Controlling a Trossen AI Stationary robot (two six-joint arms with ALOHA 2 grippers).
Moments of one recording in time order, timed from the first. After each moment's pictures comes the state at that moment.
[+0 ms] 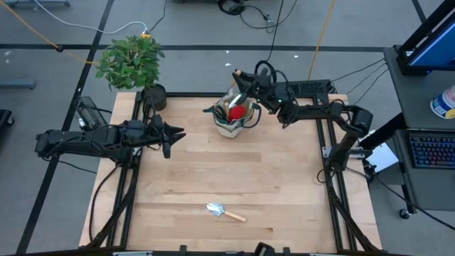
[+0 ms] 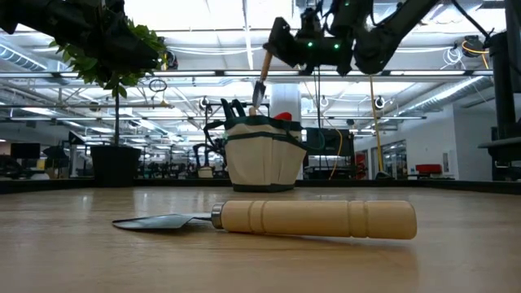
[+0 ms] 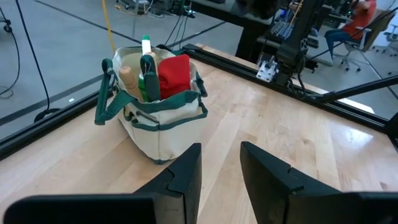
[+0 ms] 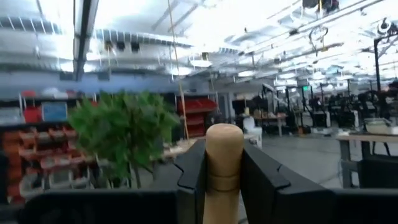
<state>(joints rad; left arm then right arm) 0.07 0.57 0.46 -0.15 -0.24 -0.31 -0.47 1.71 1.00 1.12 0.10 0.05</state>
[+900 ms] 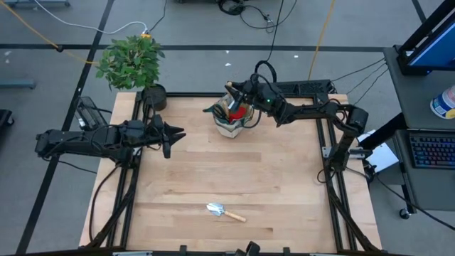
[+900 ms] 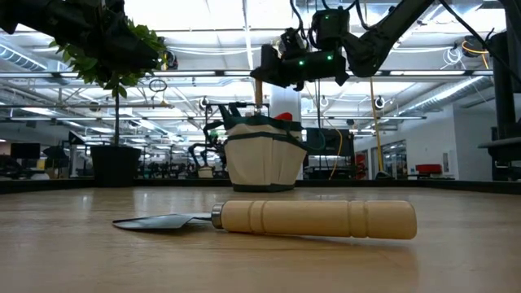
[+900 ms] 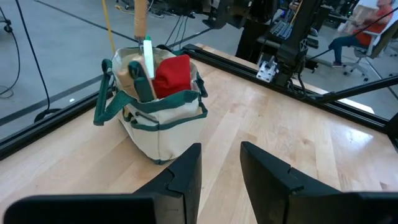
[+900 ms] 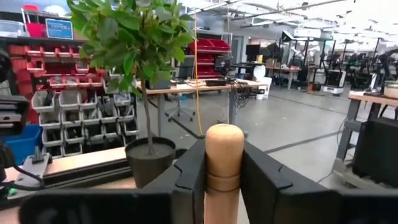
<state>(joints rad) 0.07 0.57 0.46 -0.15 -0.24 -0.31 -0.46 1.76 1.04 0.85 0.05 -0.03</state>
